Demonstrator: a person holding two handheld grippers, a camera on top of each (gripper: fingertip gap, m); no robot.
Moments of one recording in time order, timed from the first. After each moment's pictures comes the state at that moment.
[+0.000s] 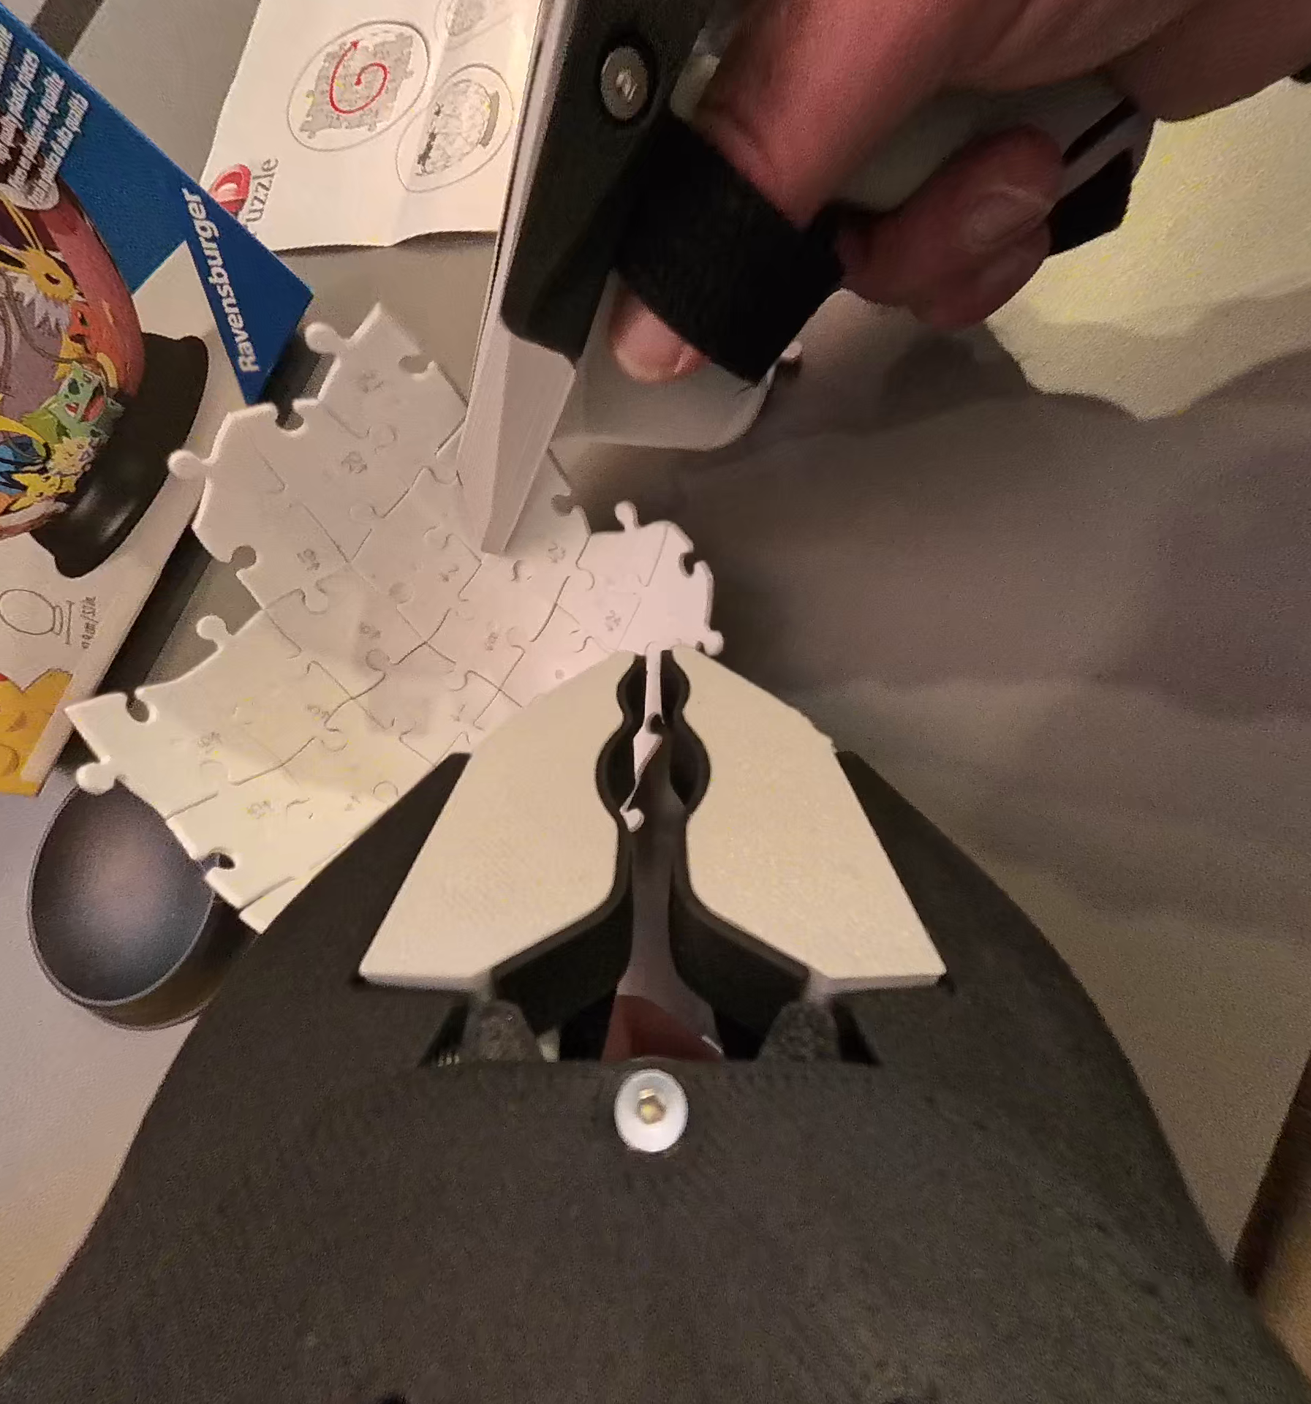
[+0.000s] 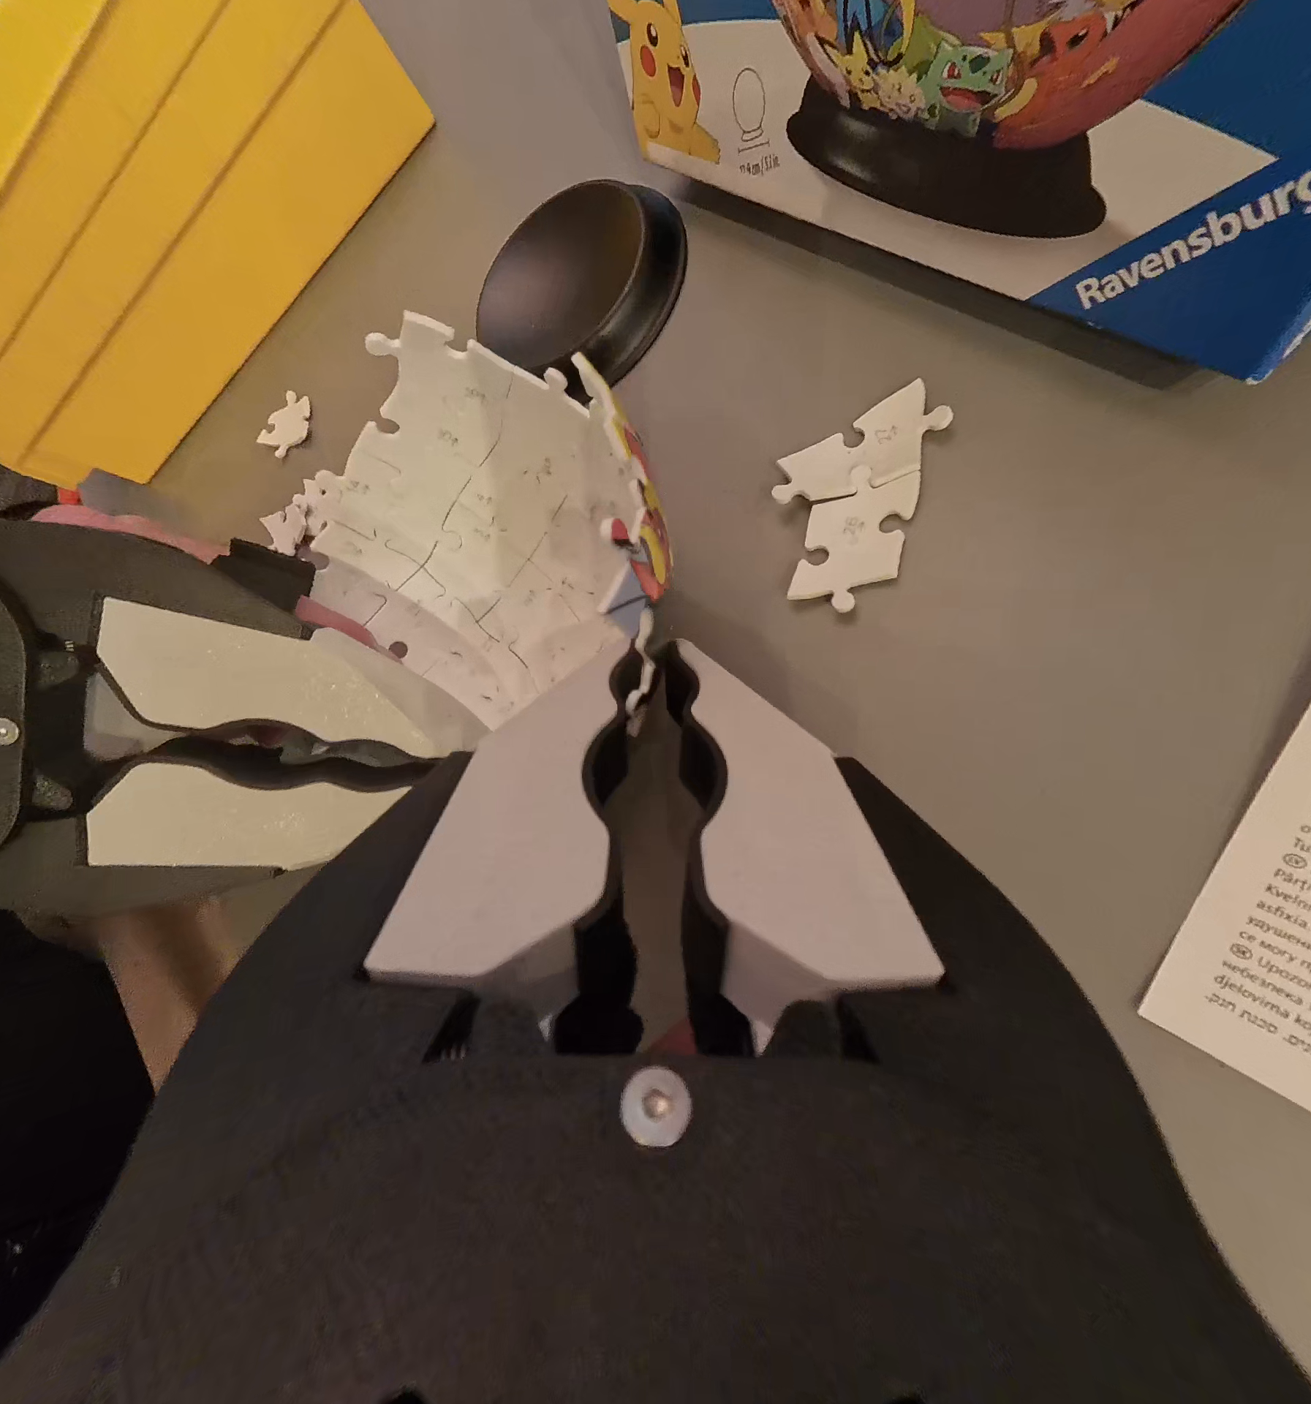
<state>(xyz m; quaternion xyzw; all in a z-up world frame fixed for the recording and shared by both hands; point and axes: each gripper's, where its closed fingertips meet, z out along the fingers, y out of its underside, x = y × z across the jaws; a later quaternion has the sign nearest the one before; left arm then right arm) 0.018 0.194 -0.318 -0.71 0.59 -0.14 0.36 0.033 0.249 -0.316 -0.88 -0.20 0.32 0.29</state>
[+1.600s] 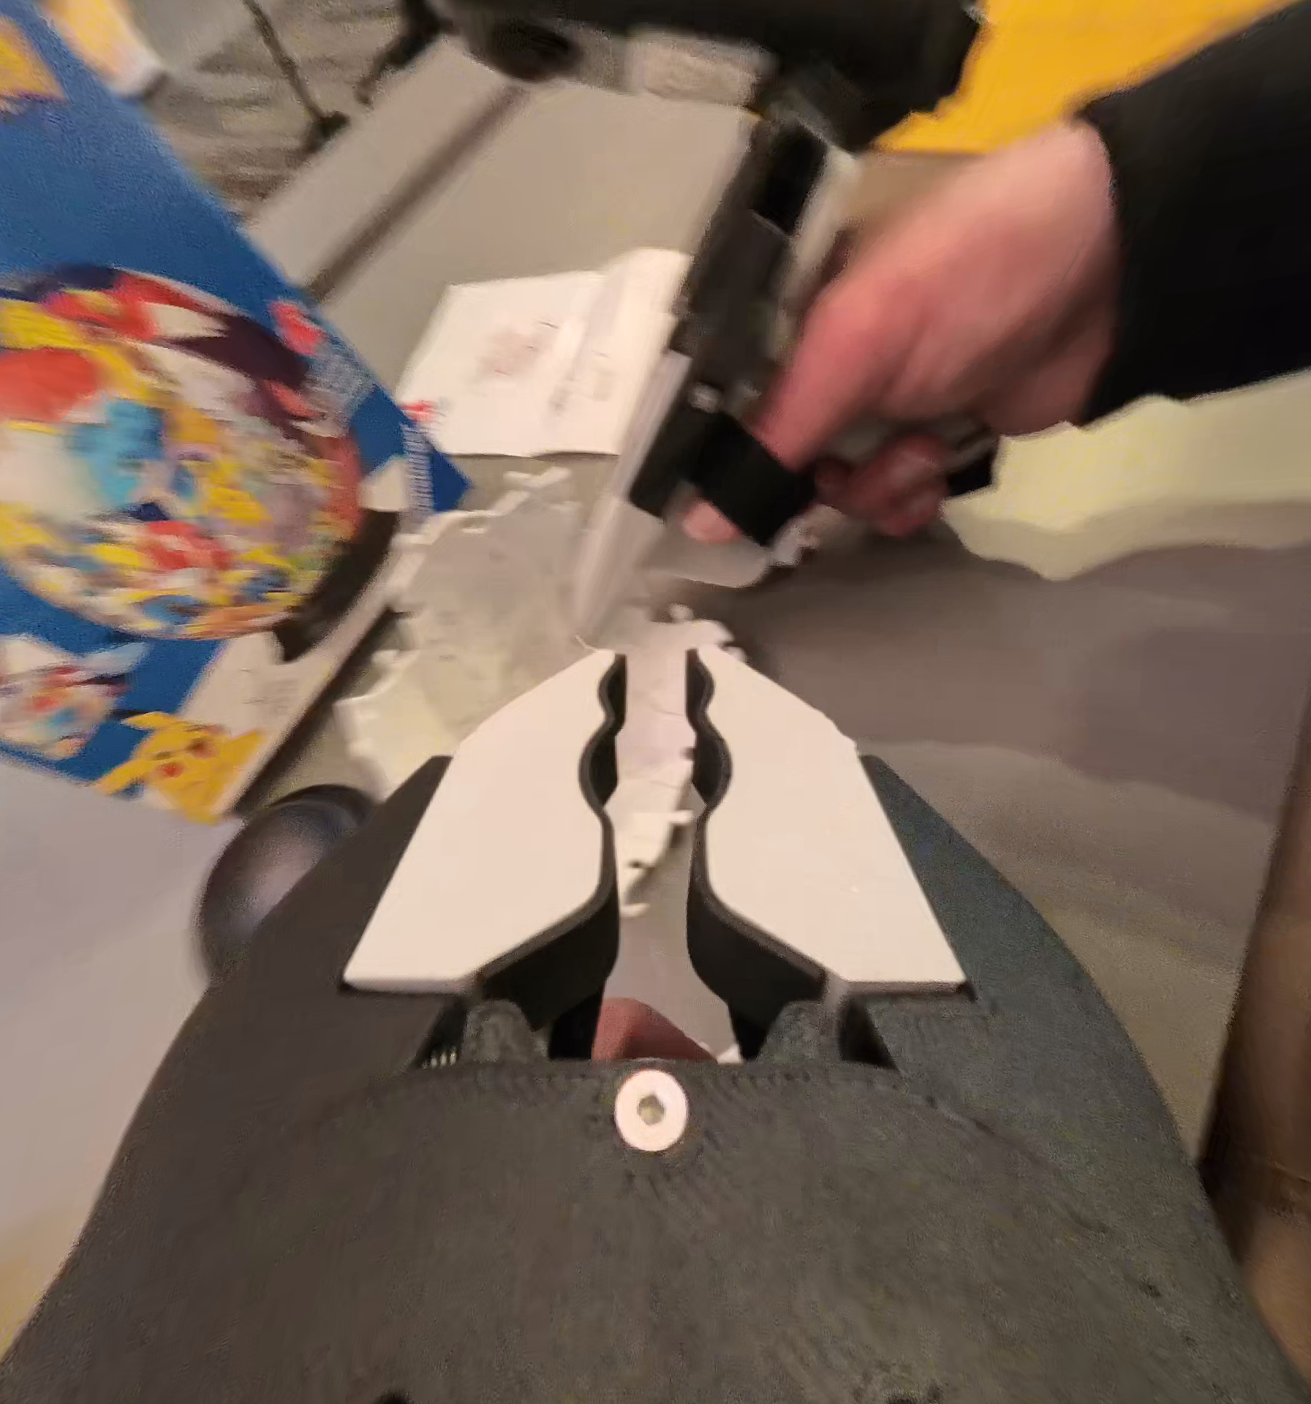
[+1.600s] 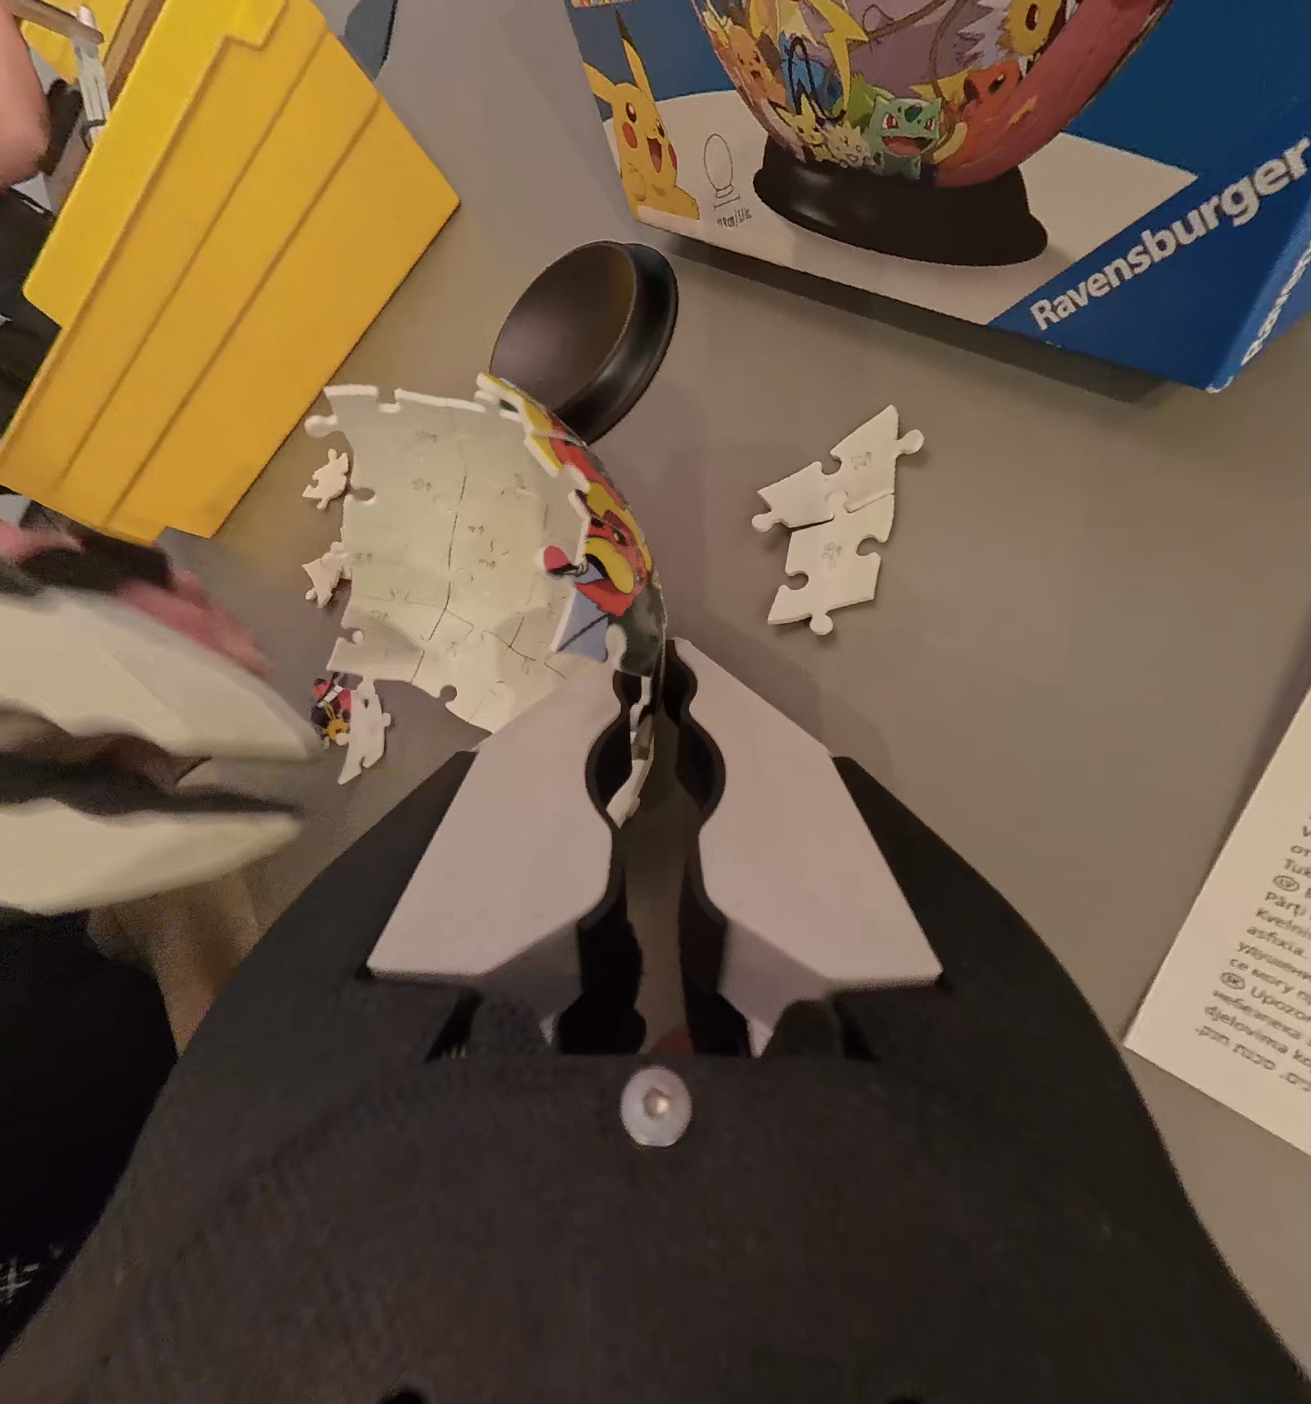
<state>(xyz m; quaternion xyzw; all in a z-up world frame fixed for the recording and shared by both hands) 0.015 0.200 -0.253 -0.68 0.54 -0.20 0.46 0.036 0.258 -0.312 -0.87 -0.17 0.36 0.30</state>
